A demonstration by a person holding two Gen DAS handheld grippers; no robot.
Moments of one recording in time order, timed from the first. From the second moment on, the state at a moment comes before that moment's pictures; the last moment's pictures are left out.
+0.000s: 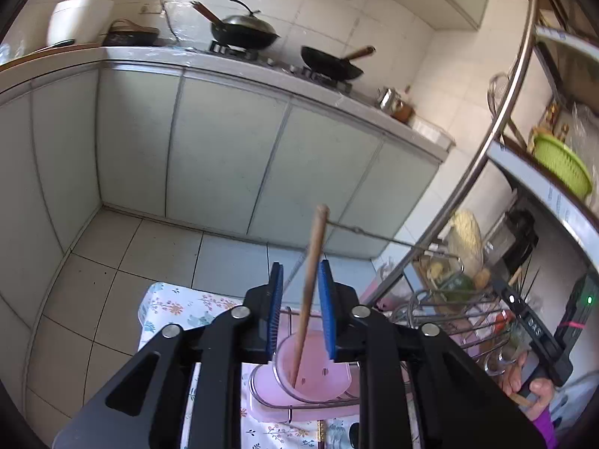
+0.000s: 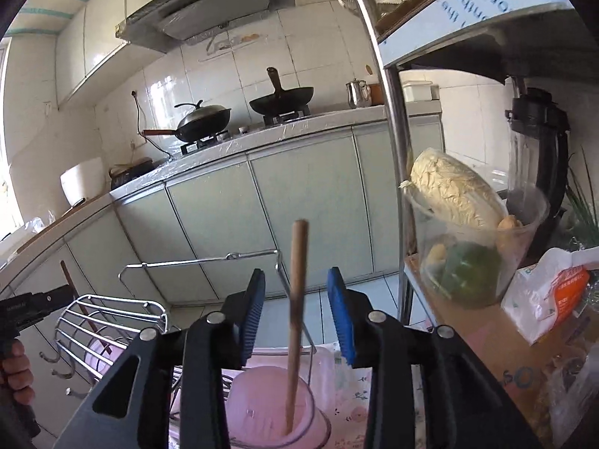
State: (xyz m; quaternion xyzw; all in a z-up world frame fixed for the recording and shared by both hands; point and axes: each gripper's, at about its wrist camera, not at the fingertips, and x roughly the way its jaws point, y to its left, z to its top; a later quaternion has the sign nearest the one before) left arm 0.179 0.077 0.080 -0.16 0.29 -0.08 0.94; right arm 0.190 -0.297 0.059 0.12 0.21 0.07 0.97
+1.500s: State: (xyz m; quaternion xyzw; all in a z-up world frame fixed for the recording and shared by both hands) left arm 0.151 -0.033 -0.113 -0.07 0.58 -0.11 0.81; right arm 0.118 -0.265 -0.112 0.26 0.53 0.17 0.79
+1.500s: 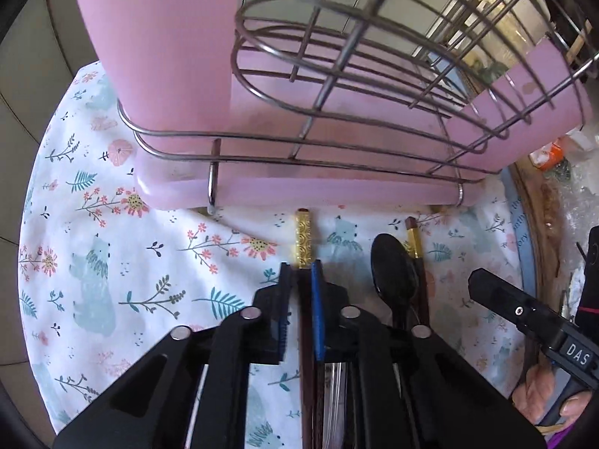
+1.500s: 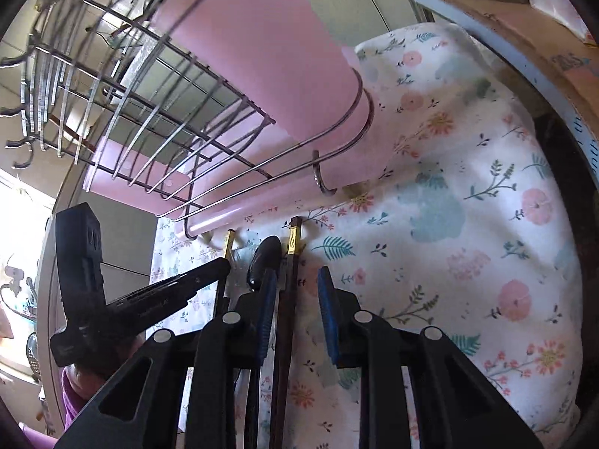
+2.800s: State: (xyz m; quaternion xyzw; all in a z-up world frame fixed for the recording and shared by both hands) left arm 0.139 0.048 -0.123 -0.17 0.60 -0.08 0.78; right arm 0.136 -0.258 -0.143 0.18 0.58 0.14 0.78
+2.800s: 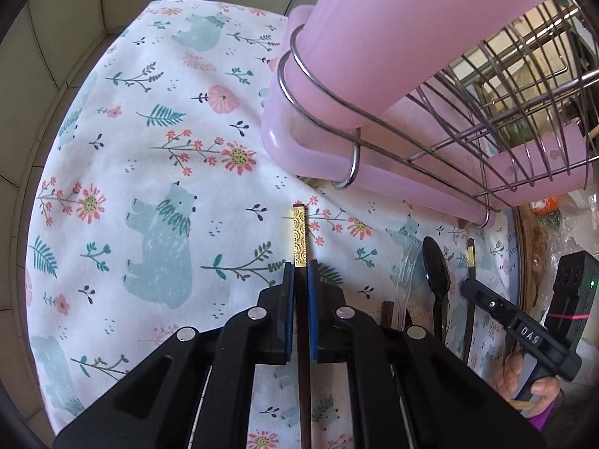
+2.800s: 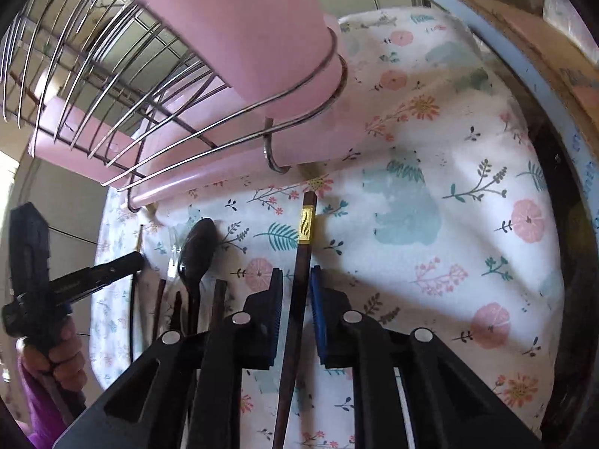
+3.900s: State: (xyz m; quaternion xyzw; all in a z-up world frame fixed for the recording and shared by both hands) left arm 0.105 0.054 -0.065 -0.15 0.51 -0.11 0.84; right arm 0.076 -0.288 -0.071 0.18 0.45 0.15 0.86
